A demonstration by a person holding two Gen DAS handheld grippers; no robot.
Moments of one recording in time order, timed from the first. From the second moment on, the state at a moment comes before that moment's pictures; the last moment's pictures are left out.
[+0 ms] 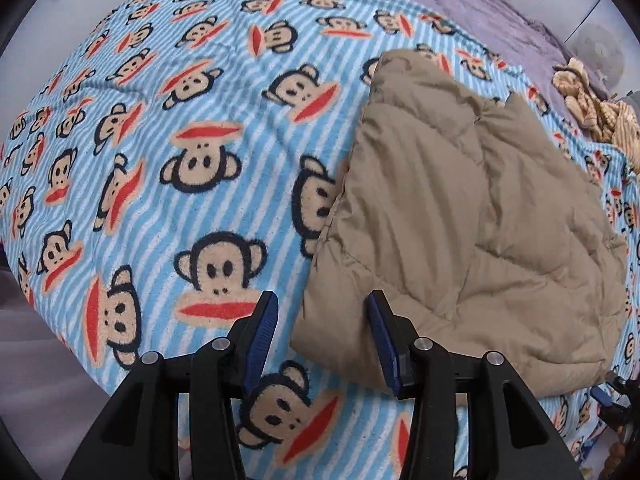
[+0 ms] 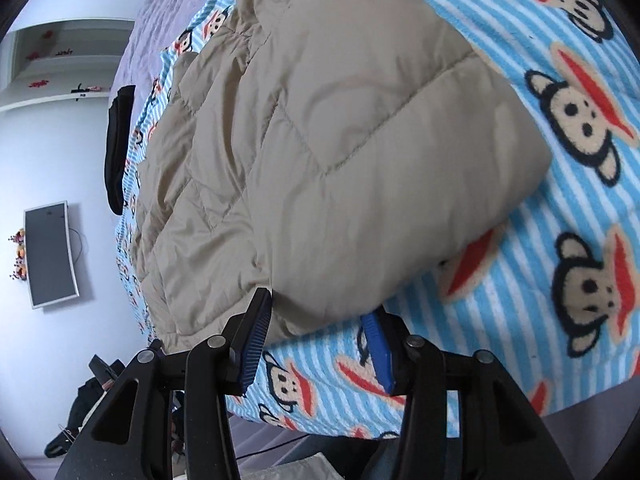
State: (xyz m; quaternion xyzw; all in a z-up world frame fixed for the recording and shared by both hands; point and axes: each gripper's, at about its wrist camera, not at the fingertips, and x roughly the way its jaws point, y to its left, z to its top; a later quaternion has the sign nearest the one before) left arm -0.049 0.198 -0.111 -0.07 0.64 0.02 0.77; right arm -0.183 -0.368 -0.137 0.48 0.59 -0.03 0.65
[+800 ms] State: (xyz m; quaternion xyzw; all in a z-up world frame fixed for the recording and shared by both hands) left arm -0.068 0.177 -0.061 -0.03 0.62 0.03 0.78; right arm -0.146 -0.283 -0.084 0.32 0.64 0.03 0.69
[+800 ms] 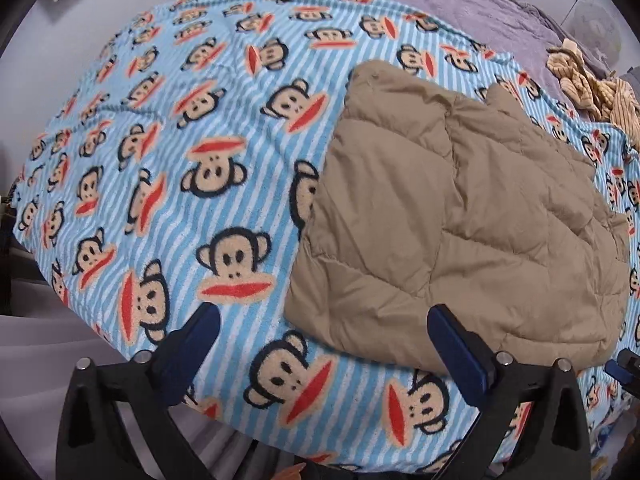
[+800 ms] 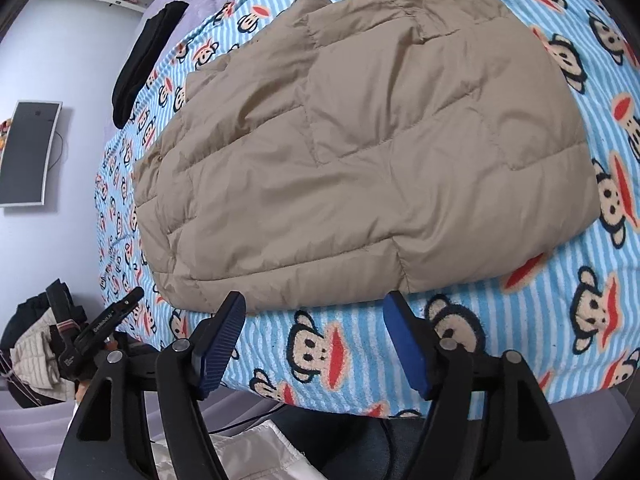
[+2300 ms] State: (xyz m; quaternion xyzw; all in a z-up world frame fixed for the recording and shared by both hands) left arm -0.003 0.189 -0.090 -0.01 0.65 -0.08 0.76; right arm -0.110 -0.227 -0.086 0.23 0.67 0.00 0.70
